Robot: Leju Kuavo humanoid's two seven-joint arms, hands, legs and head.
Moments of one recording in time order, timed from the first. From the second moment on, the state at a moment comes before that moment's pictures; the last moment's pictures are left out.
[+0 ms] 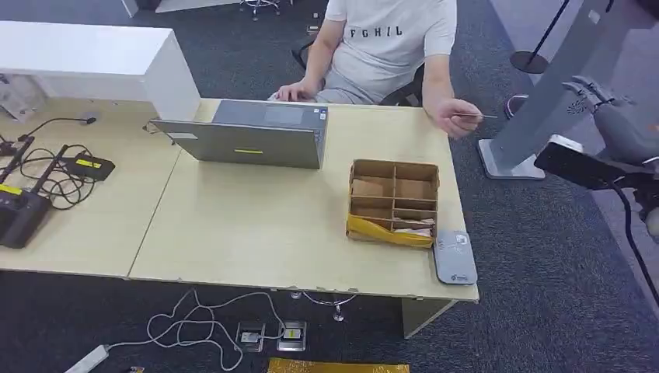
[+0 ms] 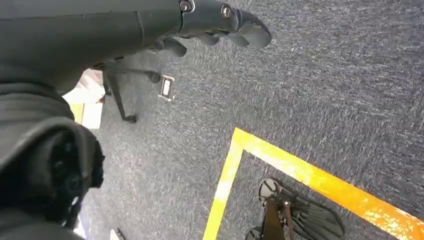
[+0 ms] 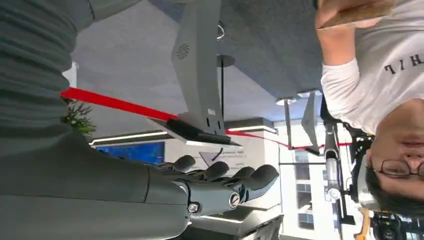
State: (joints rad) left arm -0.13 0.22 -0.75 -0.18 0.88 0.16 0.17; right arm -0.75 -0.93 0.60 -1.43 0.46 0.05 -0.01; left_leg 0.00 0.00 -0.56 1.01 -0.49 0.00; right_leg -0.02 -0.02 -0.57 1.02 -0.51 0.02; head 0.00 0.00
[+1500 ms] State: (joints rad) left arm -0.13 0.23 -0.82 -0.18 0.87 0.14 0.17; right arm -0.56 -0.74 0.43 -1.45 0.48 0.03 0.05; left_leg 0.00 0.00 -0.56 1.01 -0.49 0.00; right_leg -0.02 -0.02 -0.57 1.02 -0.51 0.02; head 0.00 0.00
